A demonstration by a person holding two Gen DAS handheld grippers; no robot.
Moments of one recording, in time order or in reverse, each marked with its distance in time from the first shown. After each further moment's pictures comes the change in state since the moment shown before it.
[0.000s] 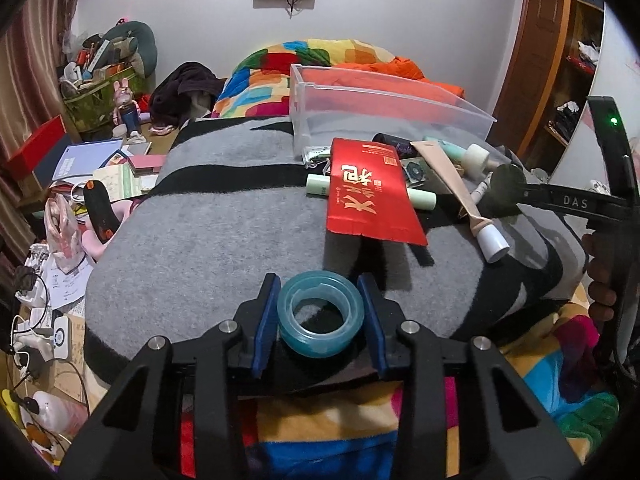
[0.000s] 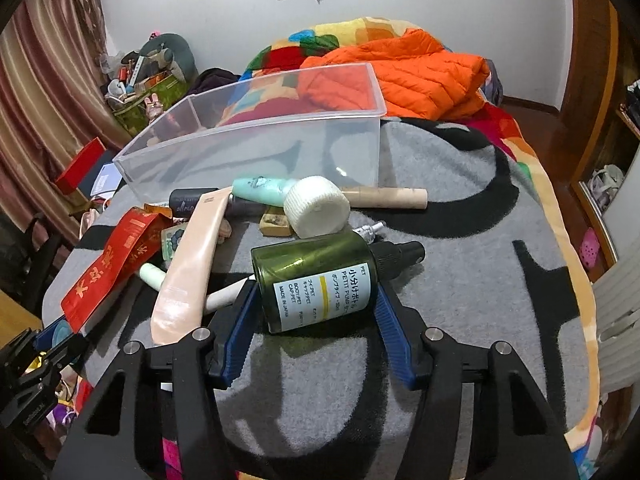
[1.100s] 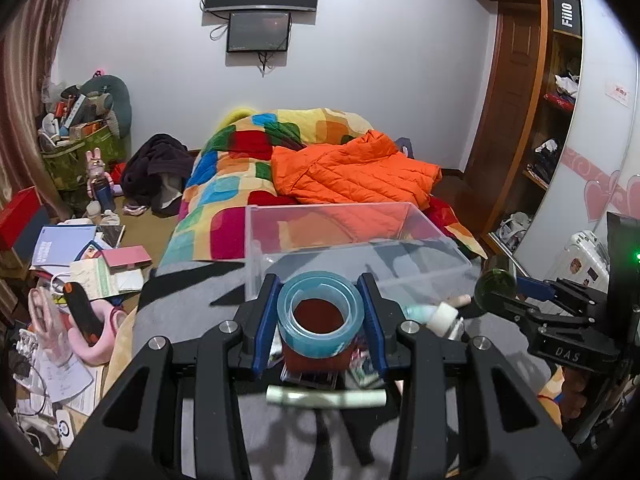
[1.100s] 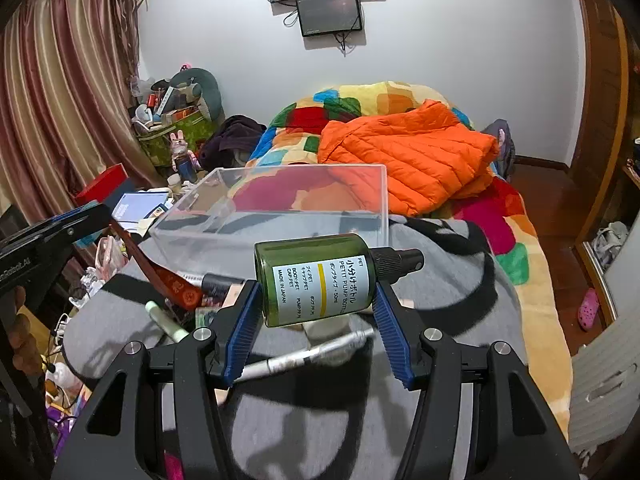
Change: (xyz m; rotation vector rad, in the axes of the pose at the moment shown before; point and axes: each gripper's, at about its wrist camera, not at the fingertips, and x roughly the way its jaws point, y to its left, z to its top) left arm -0.003 -0.030 0.155 0.055 -0.181 -0.078; right arm -0.040 0.006 0.061 -0.087 -0.163 0.044
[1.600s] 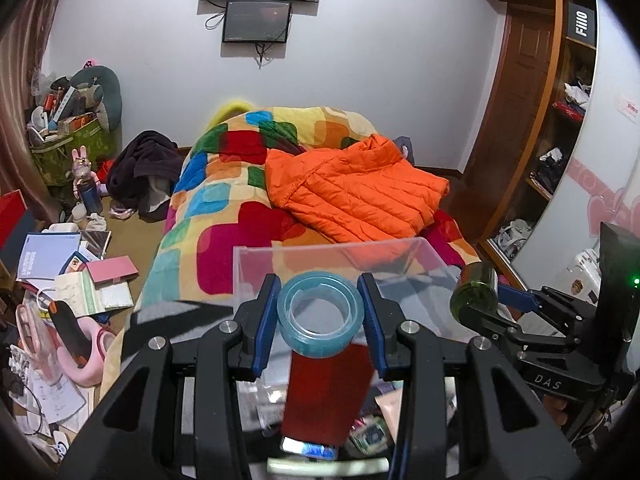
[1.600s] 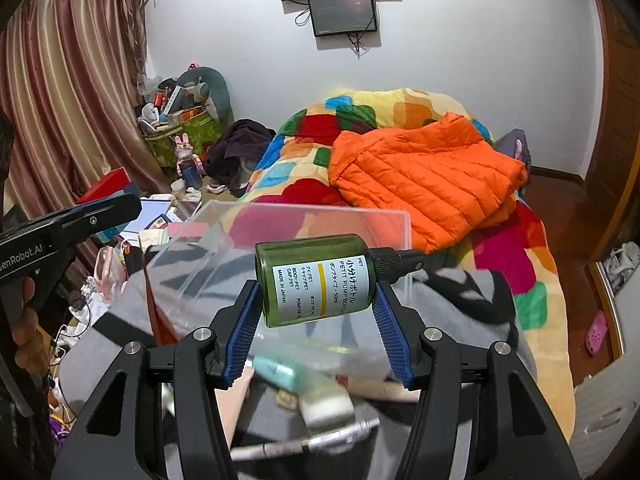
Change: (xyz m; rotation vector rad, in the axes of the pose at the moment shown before) left arm 0.054 0.013 0.064 -0.027 0.035 -0.020; right arm 0.049 0.002 0.059 -0.035 0.006 0.035
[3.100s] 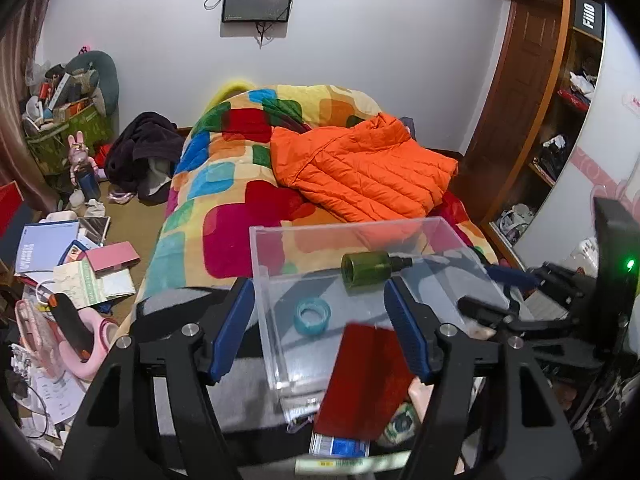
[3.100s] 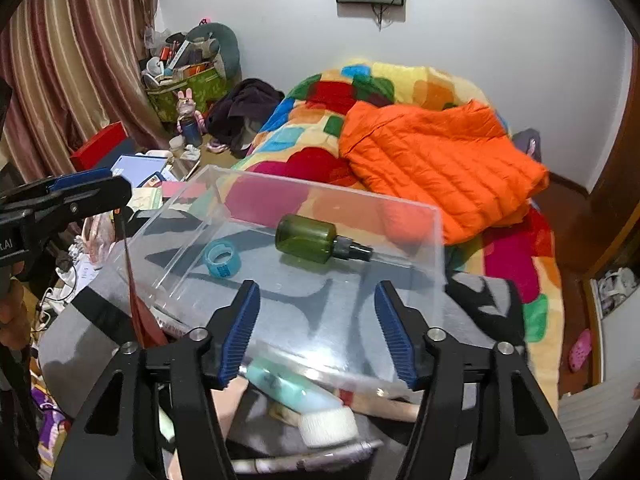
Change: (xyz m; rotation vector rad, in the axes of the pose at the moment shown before) left arm 0.013 0.026 -0.007 0.009 0.082 -0.003; right arm 0.023 0.012 0.006 -0.108 0.114 -0.032
